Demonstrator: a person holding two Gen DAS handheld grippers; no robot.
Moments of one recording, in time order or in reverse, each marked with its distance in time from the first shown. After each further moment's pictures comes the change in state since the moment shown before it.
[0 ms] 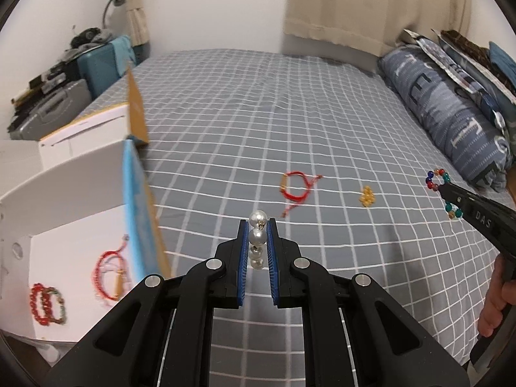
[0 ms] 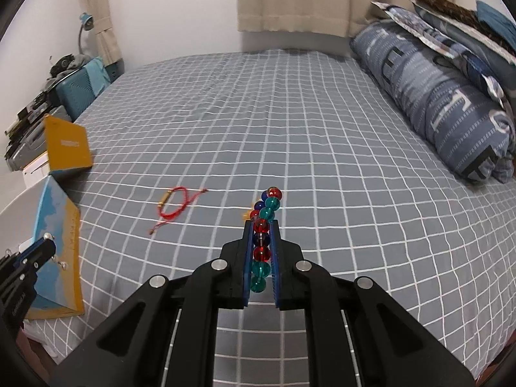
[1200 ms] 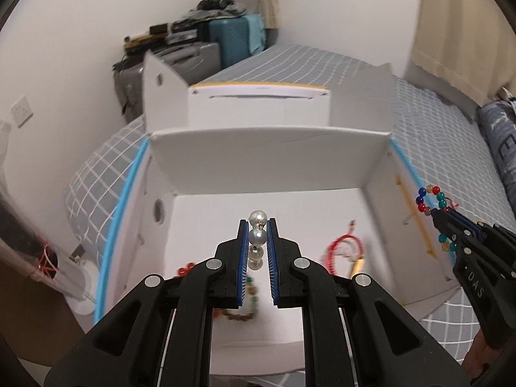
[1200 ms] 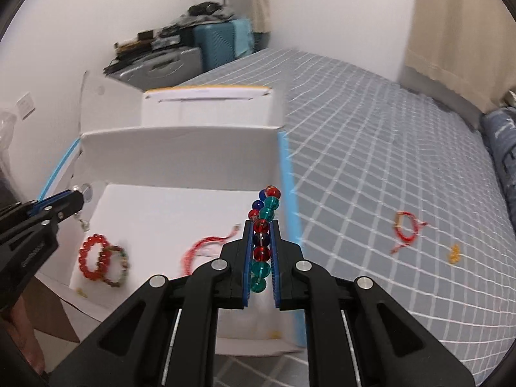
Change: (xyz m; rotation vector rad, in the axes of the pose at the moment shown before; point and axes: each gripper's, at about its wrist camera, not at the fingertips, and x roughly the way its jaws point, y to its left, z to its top) left arm -0.061 0.264 -0.051 -0.269 0.022 0.300; right arm -0.025 0.336 -0.054 -0.397 -0.011 0.297
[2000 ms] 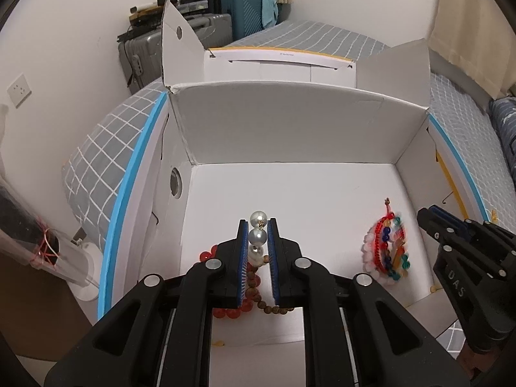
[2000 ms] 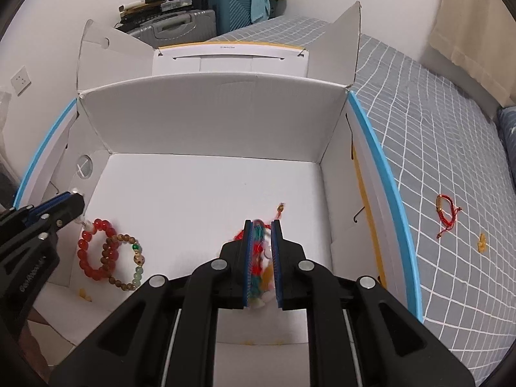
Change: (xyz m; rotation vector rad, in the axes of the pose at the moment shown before) left arm 0.036 0.031 -0.014 -0.010 0.100 0.016; right arm 0.049 0.047 -0.007 -0.021 0.136 0.011
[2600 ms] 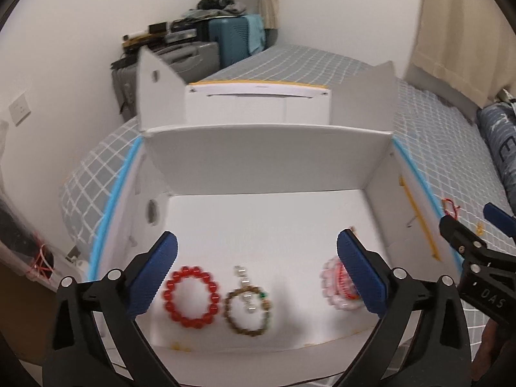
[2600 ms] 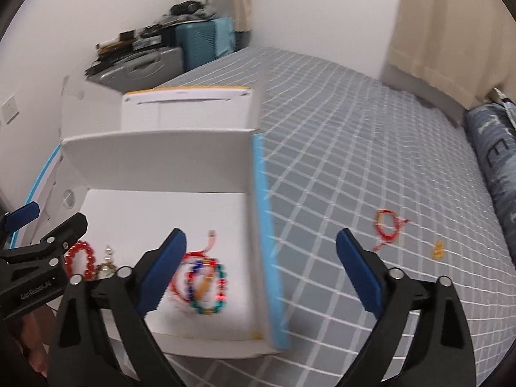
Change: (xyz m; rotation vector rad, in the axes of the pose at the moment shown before) left arm -0.029 -0.046 0.011 0.016 -0.115 -0.035; right arm -0.059 -0.077 0.002 0.068 -0.138 -0.113
